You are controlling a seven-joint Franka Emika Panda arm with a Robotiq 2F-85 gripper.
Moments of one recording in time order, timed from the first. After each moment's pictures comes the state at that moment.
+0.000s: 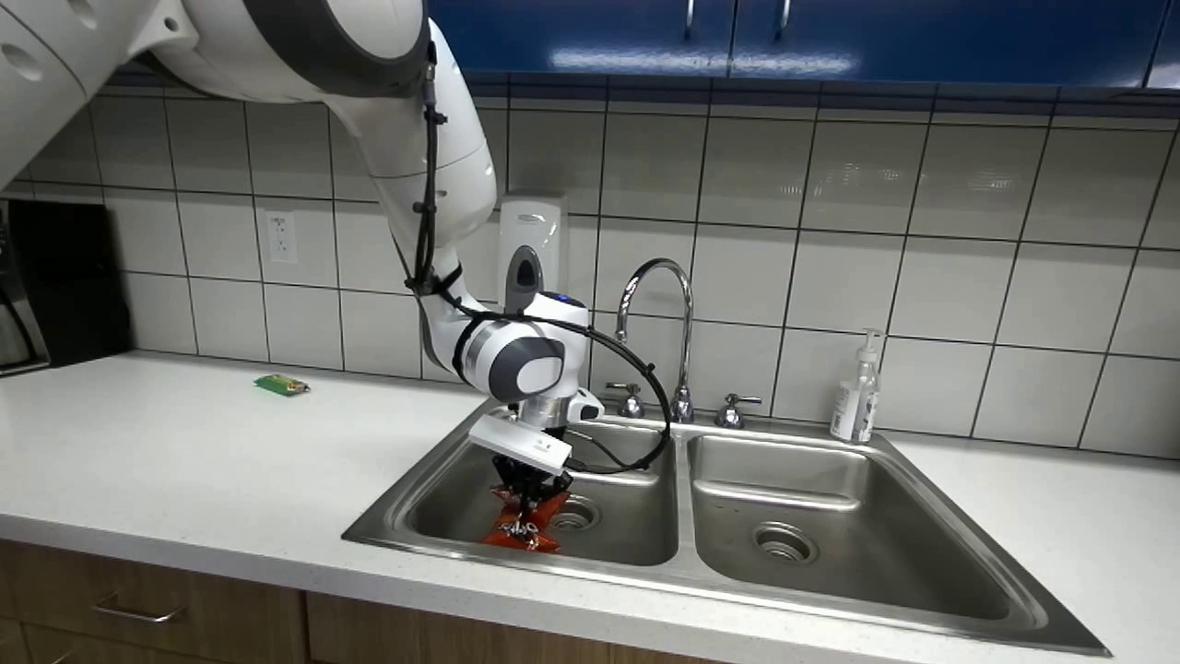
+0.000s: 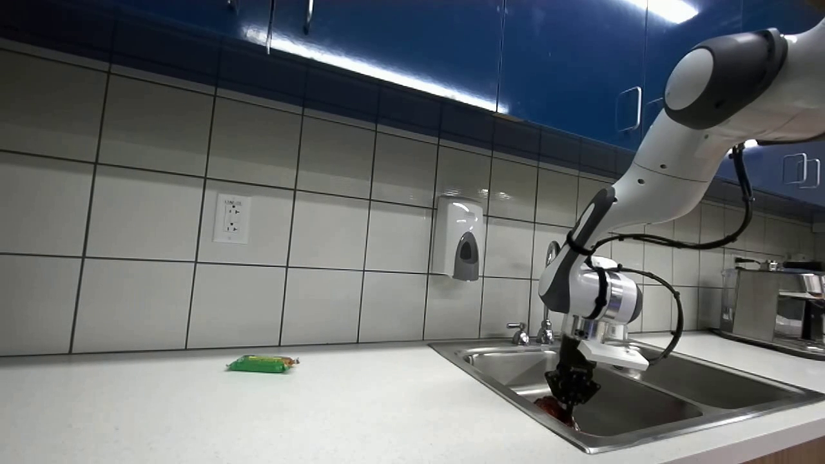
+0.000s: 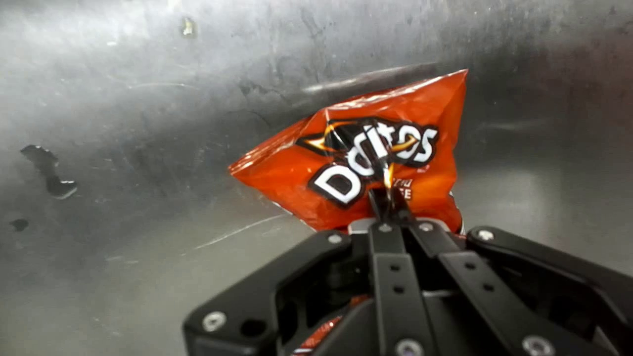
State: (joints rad) arm -0.38 0.64 0.05 -1.97 0.24 2.63 -0.43
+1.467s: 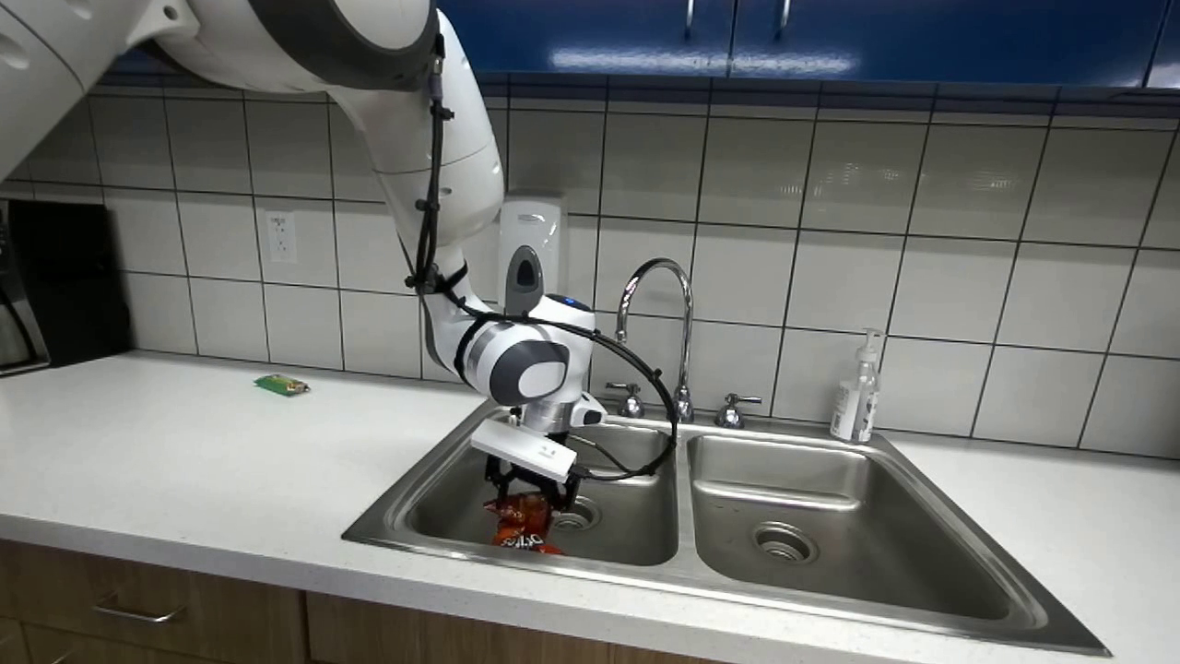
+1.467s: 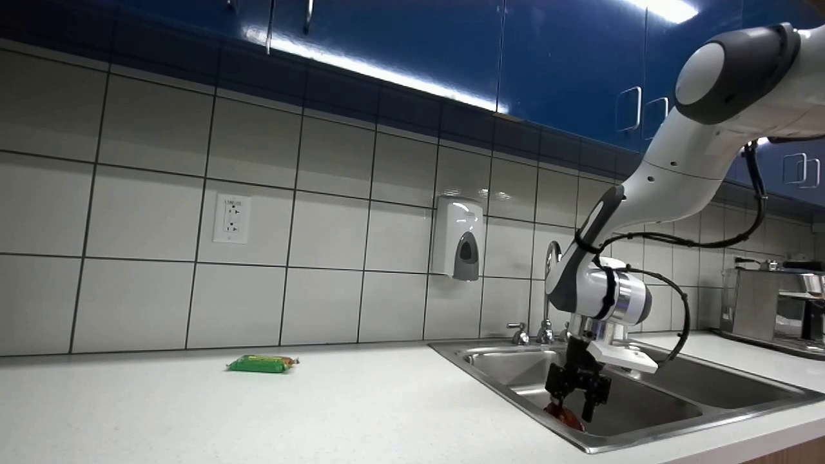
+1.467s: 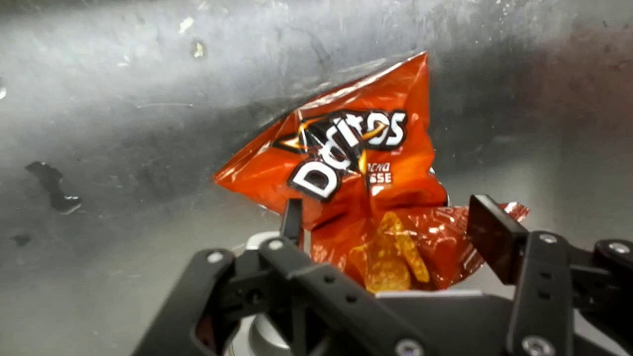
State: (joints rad) arm -0.44 0.62 0.10 -2.01 0.24 2.63 -0.48
